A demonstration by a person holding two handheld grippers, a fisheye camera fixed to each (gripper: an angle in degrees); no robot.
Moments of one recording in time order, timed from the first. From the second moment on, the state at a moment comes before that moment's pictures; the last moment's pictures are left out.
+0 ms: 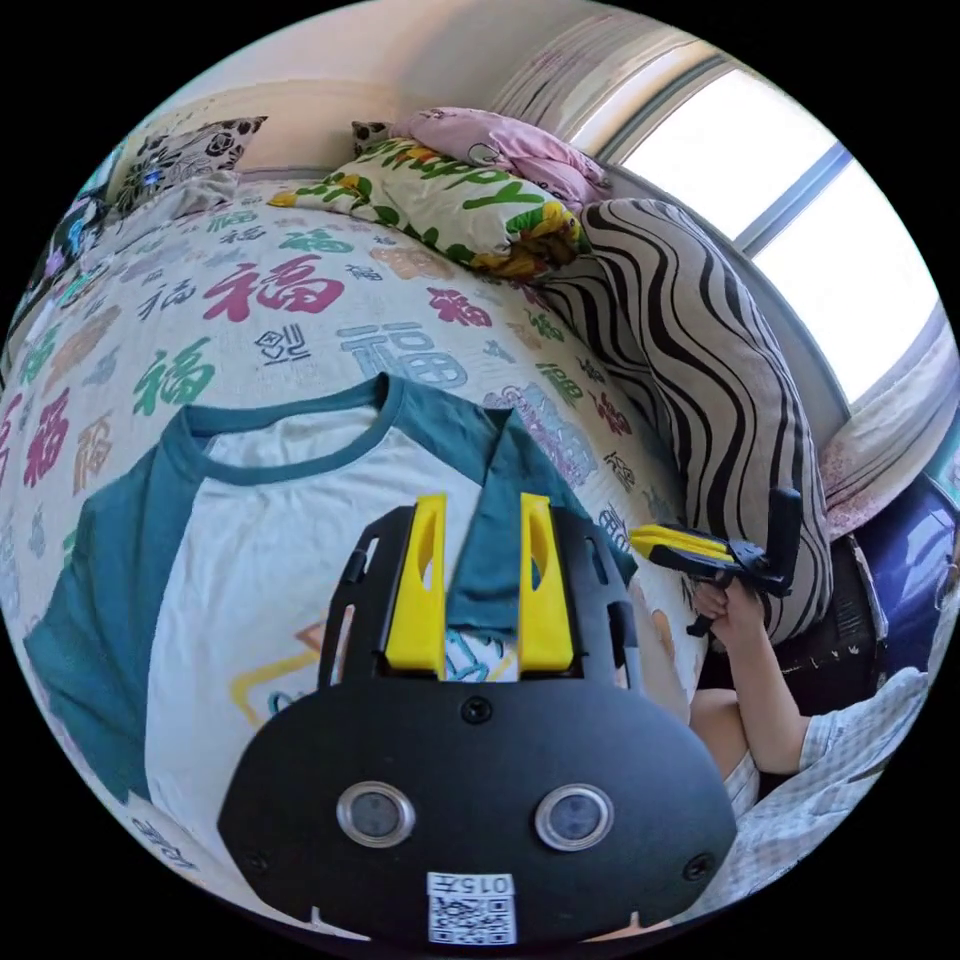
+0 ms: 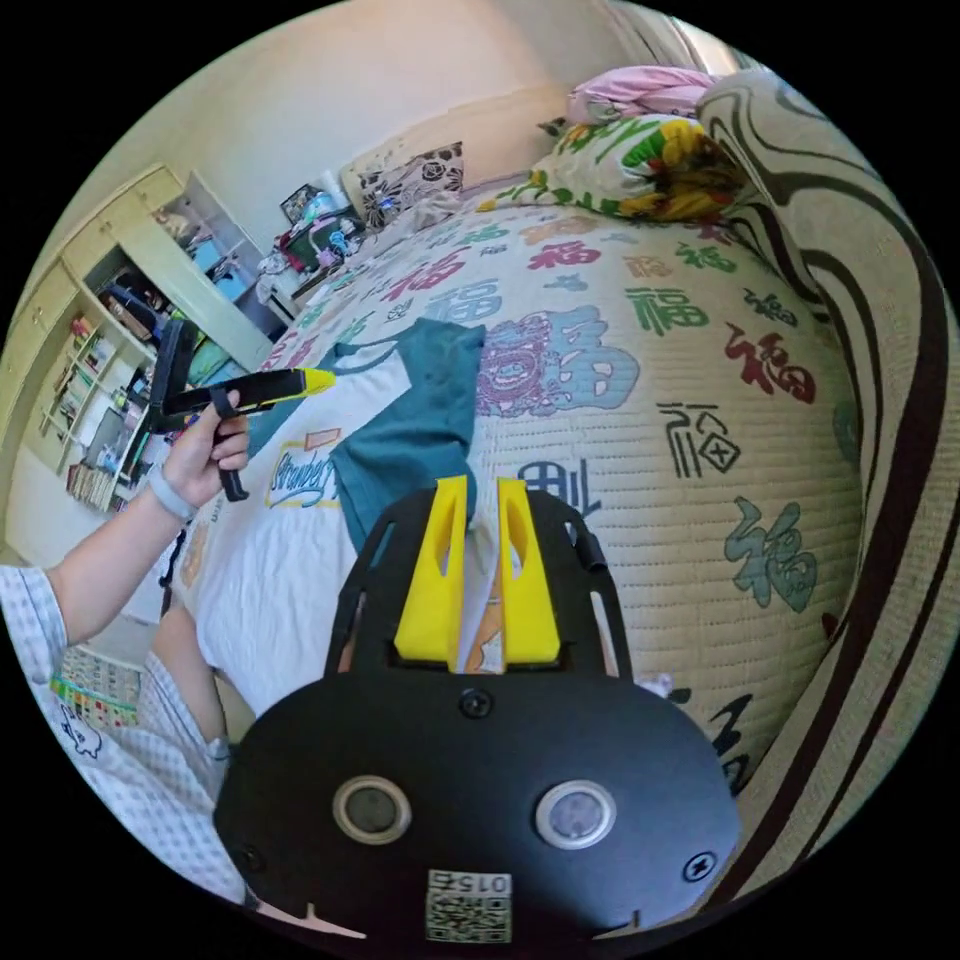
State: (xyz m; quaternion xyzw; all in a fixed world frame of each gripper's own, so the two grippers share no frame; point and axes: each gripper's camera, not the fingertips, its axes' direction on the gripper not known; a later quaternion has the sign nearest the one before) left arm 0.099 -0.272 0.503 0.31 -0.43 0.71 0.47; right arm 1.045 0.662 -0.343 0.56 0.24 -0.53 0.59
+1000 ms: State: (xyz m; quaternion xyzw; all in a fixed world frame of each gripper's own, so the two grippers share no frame) left arm 0.074 -0.309 0.436 0.25 -0.49 0.66 0.52; right arm 1.006 0.565 -0.331 0.44 0.30 -0.62 0.57
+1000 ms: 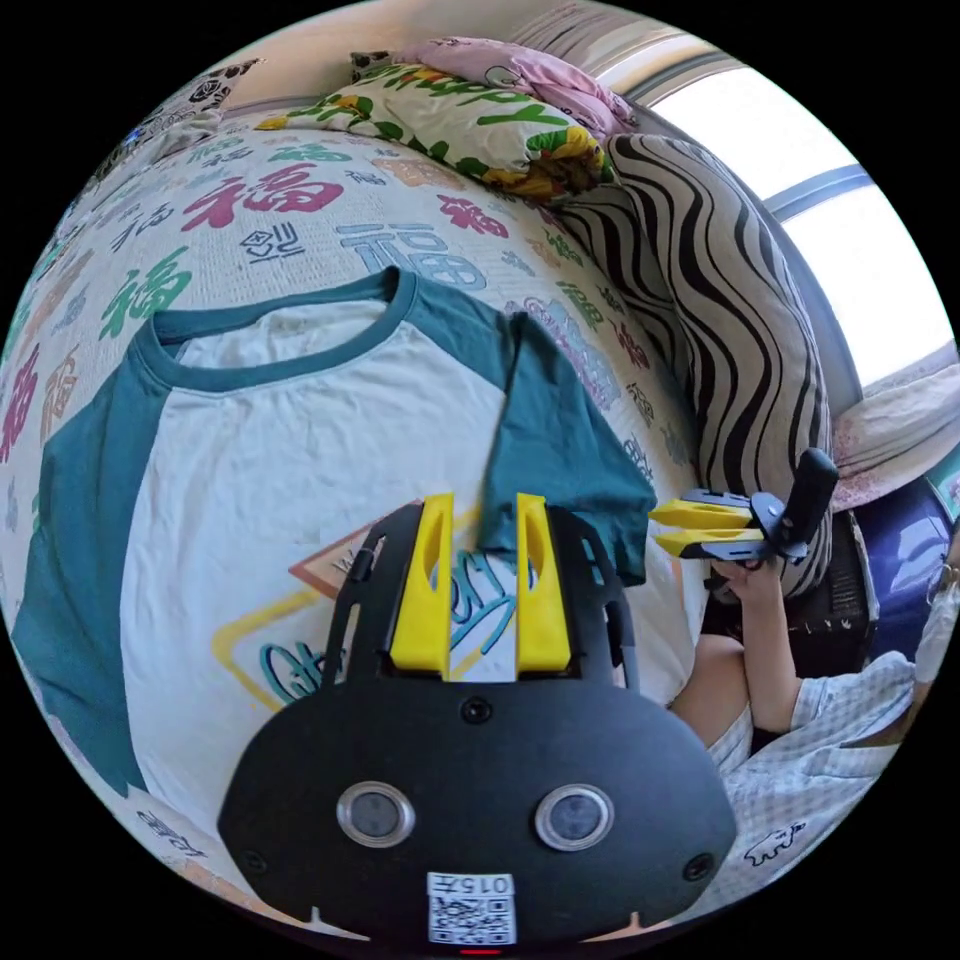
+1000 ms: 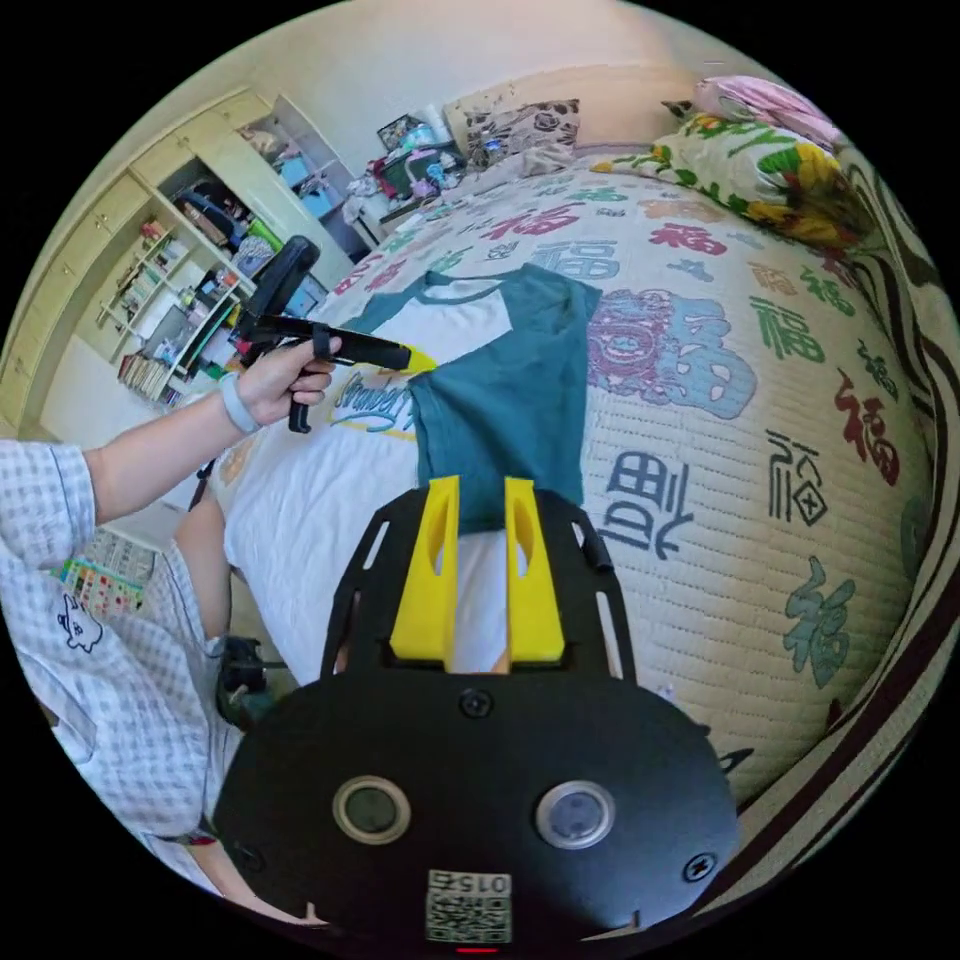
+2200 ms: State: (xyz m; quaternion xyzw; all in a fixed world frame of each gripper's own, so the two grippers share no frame) left arm -0.179 -0.092 -0.007 0.52 -0.27 0.61 0.54; right arm 0.941 0.341 -0.235 0.47 0.33 -0.53 0.63
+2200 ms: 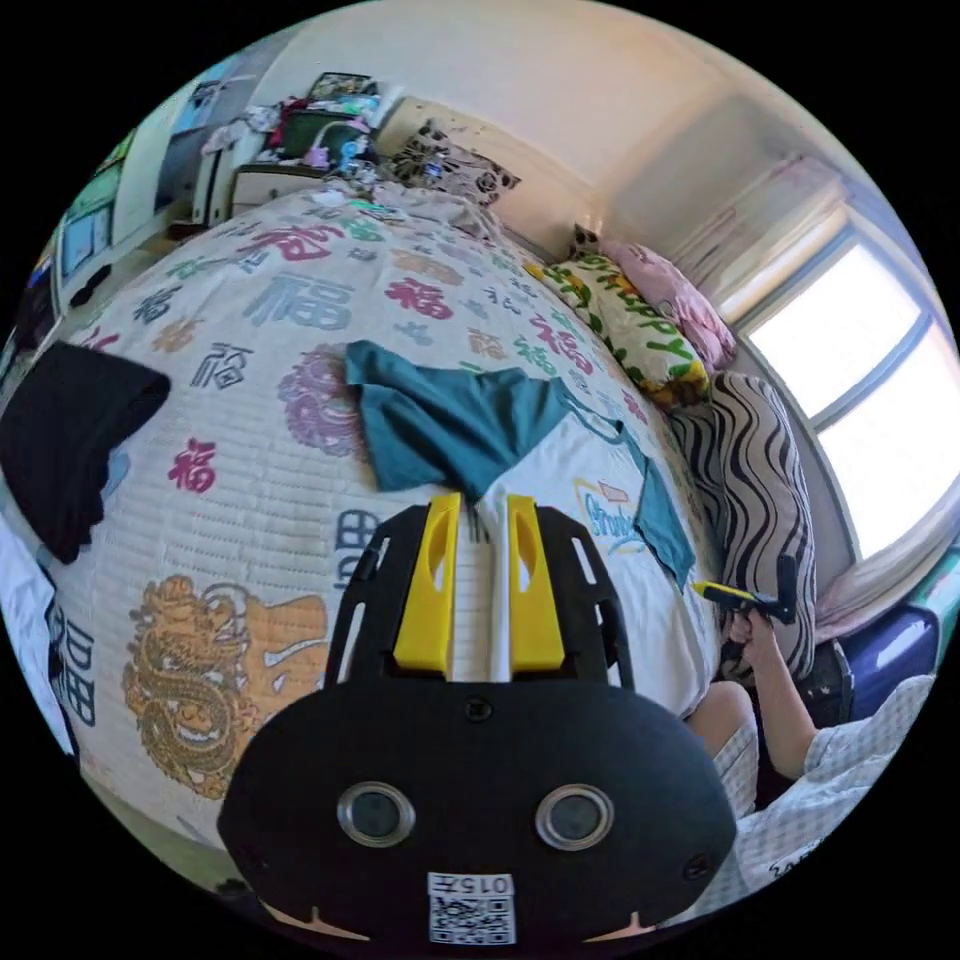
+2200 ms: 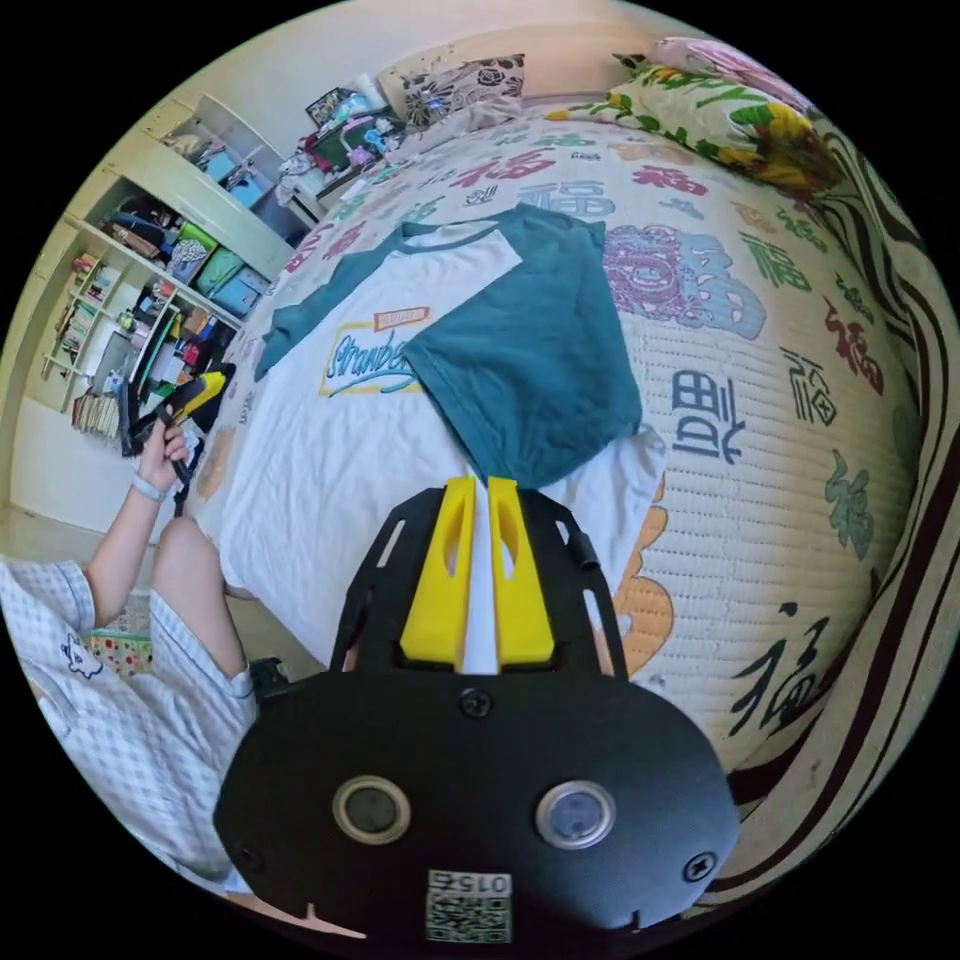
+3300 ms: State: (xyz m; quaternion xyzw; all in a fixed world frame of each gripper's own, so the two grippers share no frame) left arm -0.233 -0.136 -0.188 0.52 -0.07 0.56 0.63; right arm 0.439 0.060 0.195 0.36 0.57 -0.46 0.58
